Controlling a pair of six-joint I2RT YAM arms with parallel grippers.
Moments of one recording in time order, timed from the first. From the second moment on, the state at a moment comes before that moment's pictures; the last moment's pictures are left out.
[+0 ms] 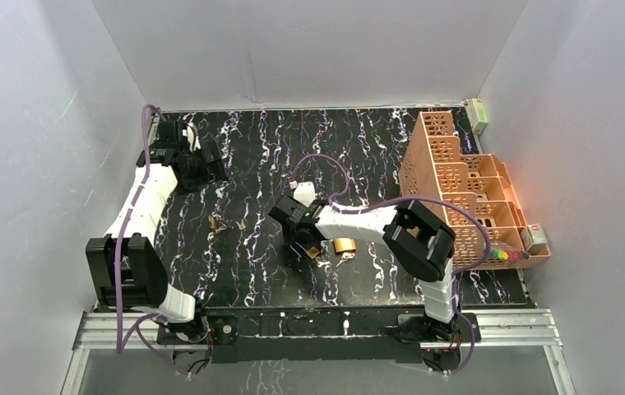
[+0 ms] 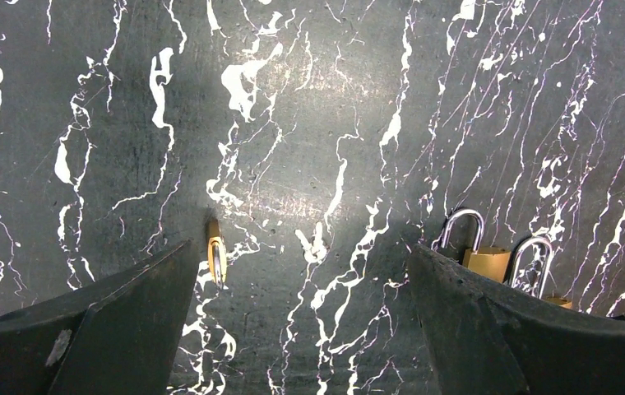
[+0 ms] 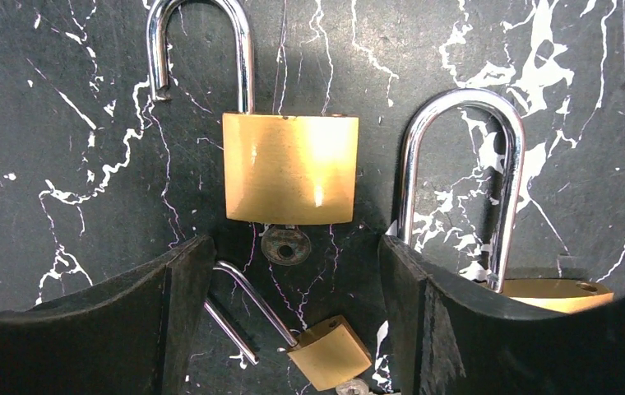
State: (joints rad) left arm 0.01 1.48 1.26 -0.77 0.12 -0.29; right arm 1.09 1.95 1.33 -0.55 0.43 0.81
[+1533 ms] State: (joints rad) left arm 0.02 1.47 1.29 -0.65 0.53 -0.20; right arm 0.93 1.90 1.19 -0.19 0.11 0.63
